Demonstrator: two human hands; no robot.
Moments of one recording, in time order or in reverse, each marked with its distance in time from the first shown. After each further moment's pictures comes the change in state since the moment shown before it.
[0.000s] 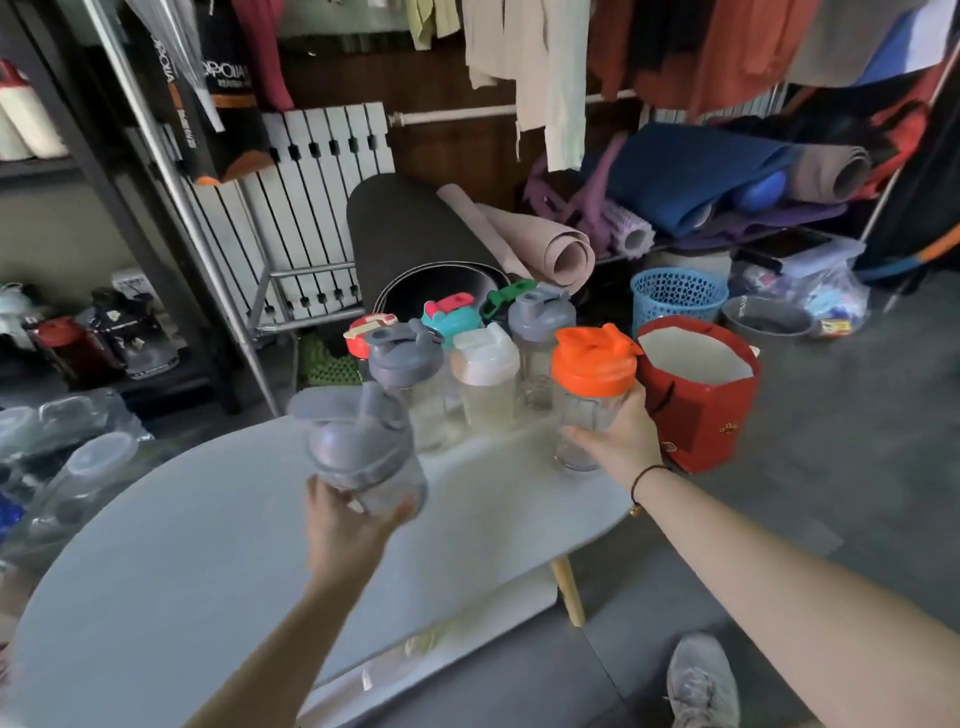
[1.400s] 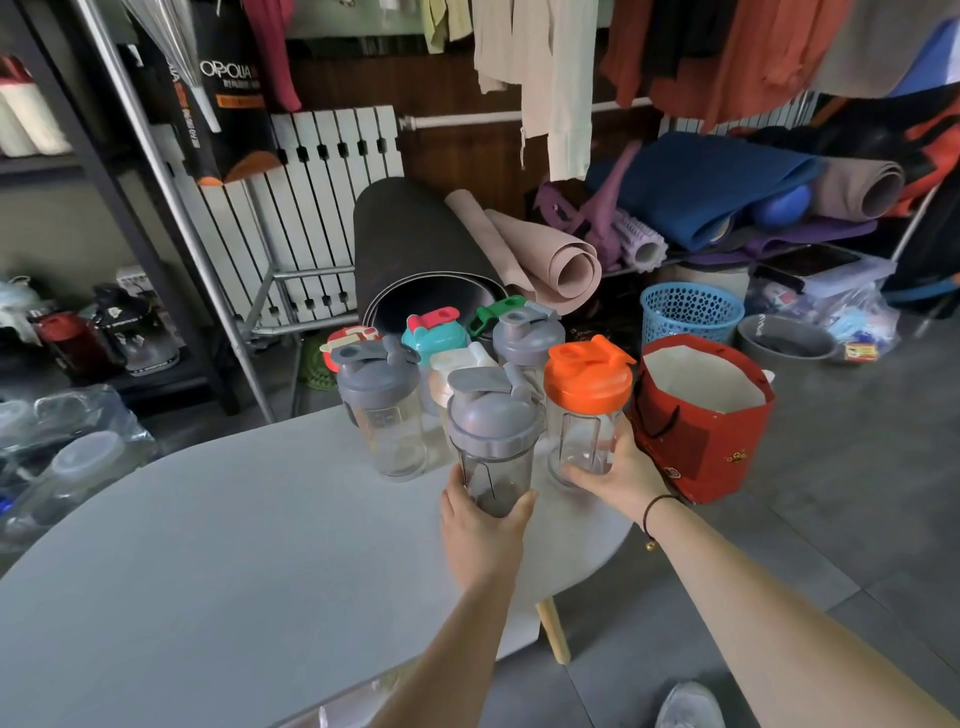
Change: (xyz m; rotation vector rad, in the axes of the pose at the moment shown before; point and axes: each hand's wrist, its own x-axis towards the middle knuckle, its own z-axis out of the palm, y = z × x) left_hand -0.033 0.046 0.182 -0.005 0.030 -0.149; right_hand 0.037 0.044 -0.015 -0.110 -0.332 0.052
